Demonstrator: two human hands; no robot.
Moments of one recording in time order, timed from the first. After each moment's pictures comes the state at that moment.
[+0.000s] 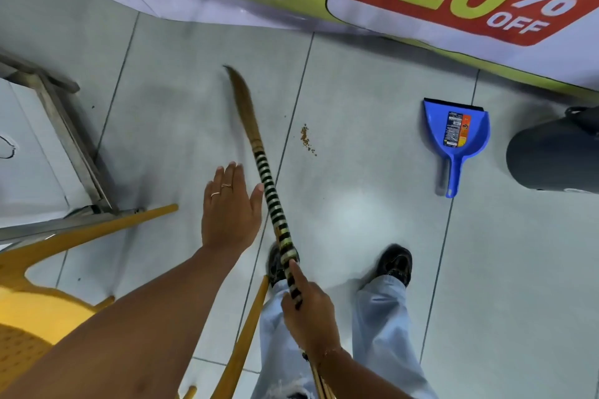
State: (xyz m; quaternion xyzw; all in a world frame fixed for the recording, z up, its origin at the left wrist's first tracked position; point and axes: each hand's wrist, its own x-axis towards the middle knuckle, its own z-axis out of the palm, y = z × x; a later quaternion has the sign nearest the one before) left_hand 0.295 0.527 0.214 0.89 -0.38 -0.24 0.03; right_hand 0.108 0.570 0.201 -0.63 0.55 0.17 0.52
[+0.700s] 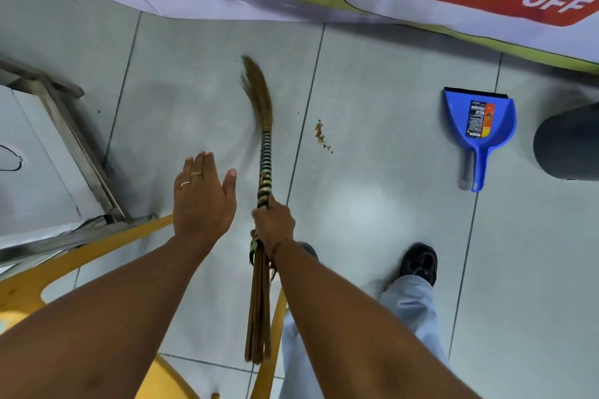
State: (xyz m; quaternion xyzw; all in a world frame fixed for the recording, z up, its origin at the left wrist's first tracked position) left_hand 0.377 0.536 0.199 0.91 -0.34 -0.24 -0.01; right_hand 0.283 0.510 0.140 -0.44 0.63 0.12 0.63
